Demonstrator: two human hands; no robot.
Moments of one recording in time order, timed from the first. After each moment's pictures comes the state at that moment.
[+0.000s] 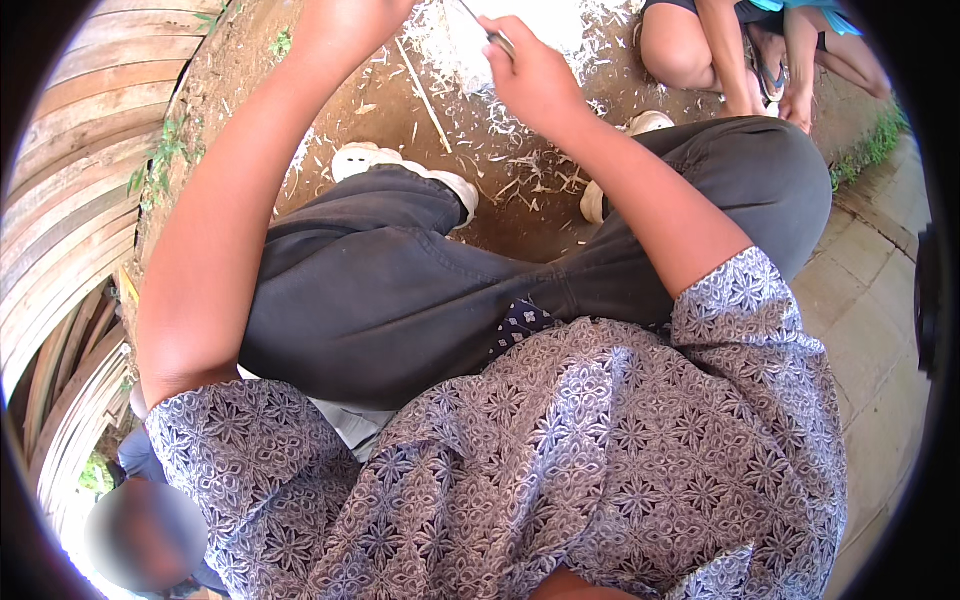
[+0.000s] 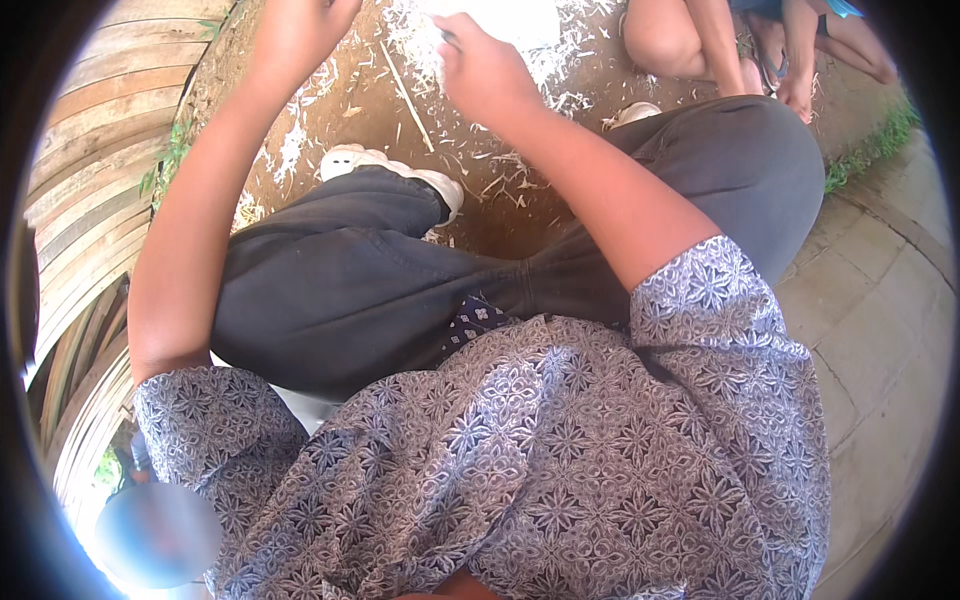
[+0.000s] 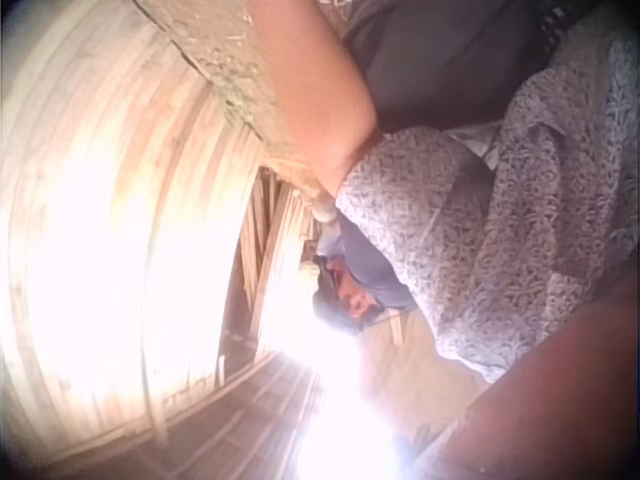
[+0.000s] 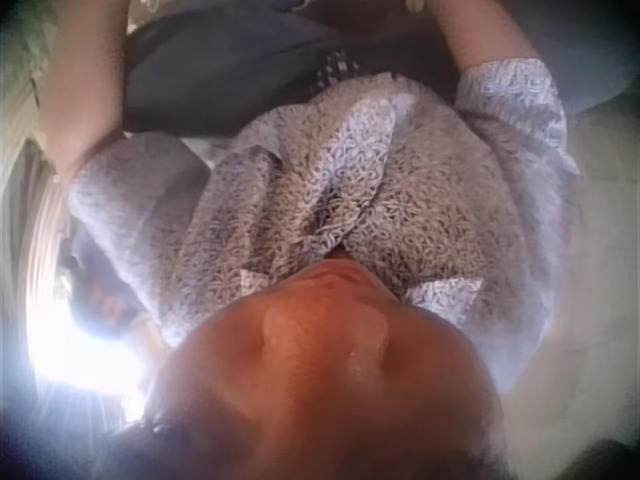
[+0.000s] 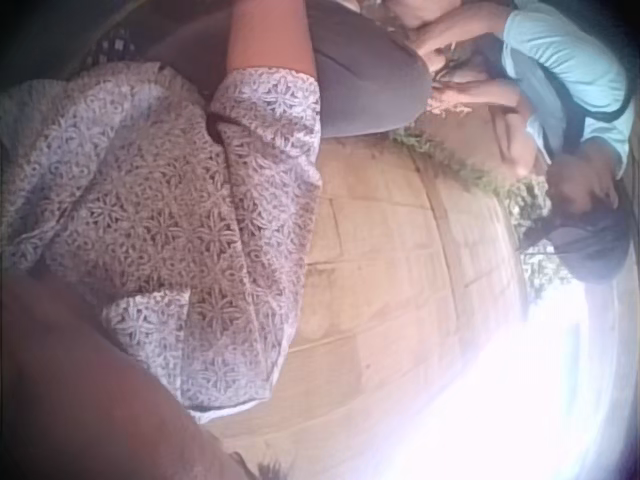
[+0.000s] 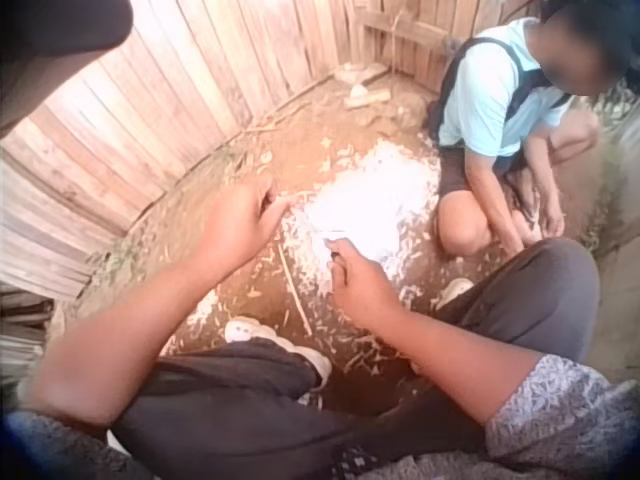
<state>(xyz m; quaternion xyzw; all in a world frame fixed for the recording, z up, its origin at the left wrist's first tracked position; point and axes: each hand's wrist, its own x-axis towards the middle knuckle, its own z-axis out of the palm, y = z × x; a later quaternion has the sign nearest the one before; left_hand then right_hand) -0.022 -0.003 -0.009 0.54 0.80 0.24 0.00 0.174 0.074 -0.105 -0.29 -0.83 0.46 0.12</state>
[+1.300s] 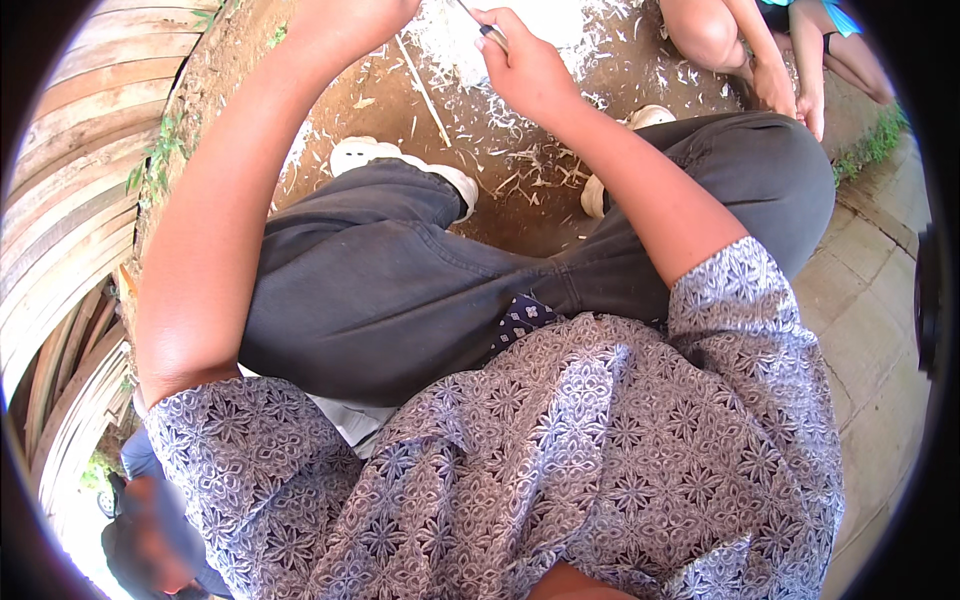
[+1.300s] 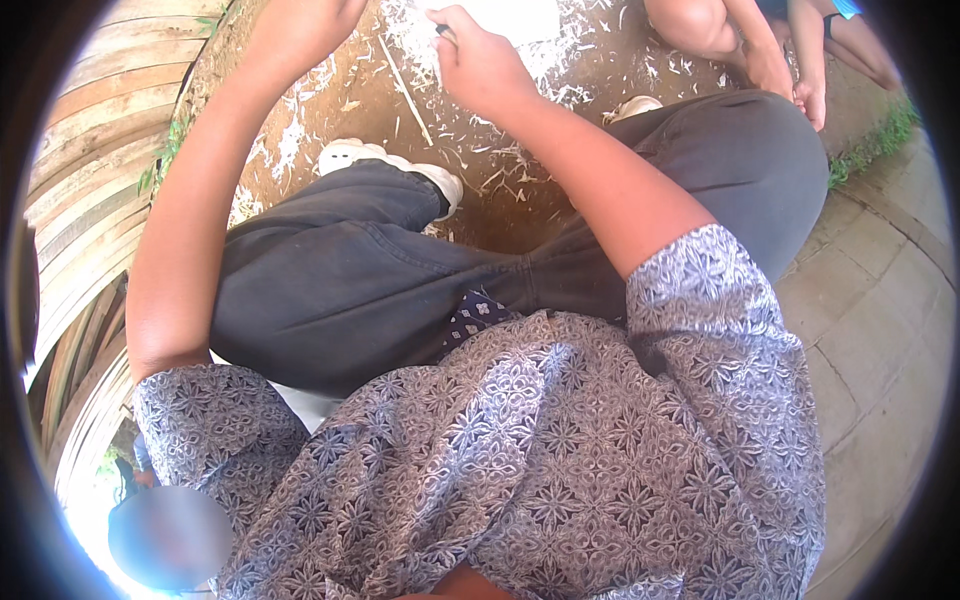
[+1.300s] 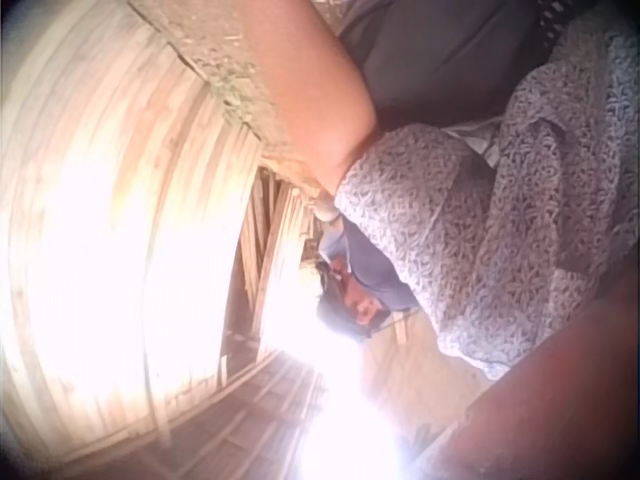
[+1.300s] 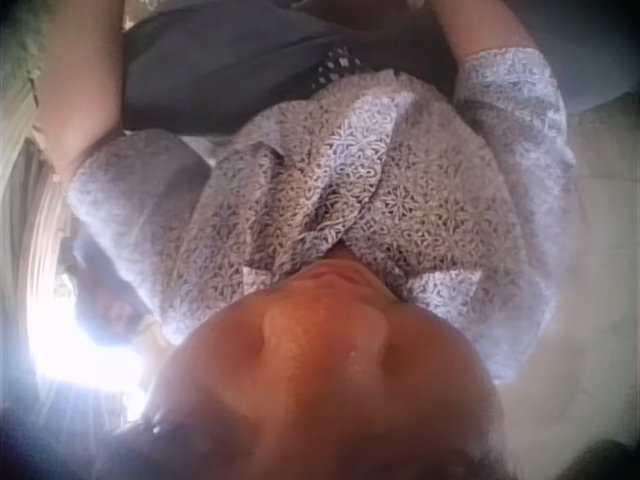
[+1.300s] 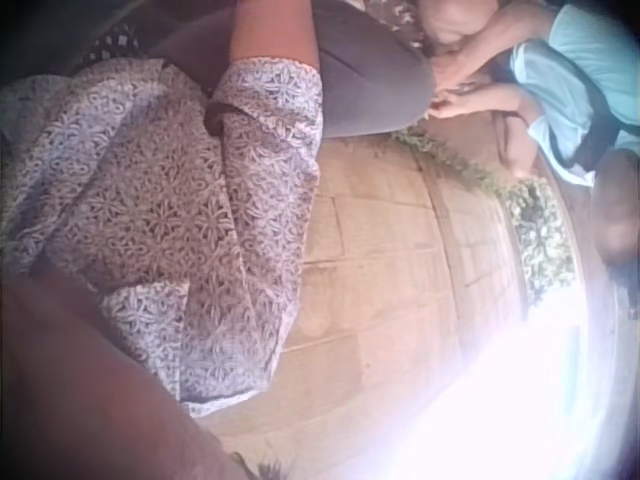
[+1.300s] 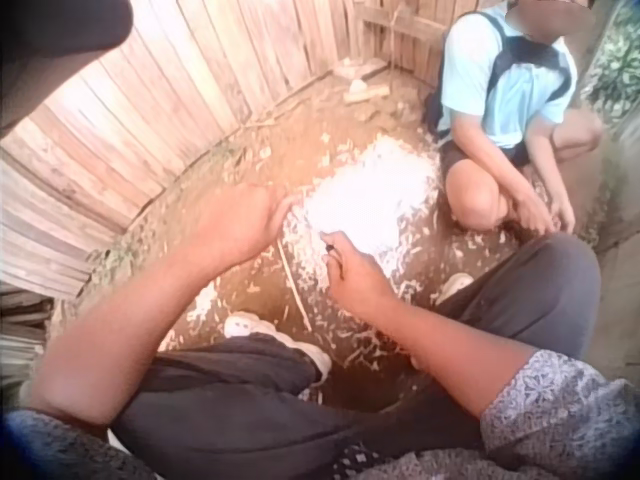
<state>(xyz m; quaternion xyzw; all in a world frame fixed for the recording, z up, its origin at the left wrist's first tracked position) -0.012 0.002 0.008 0.56 0.83 0.00 0.04 0.164 0.073 -0.111 -0.28 -0.78 0.53 0.17</state>
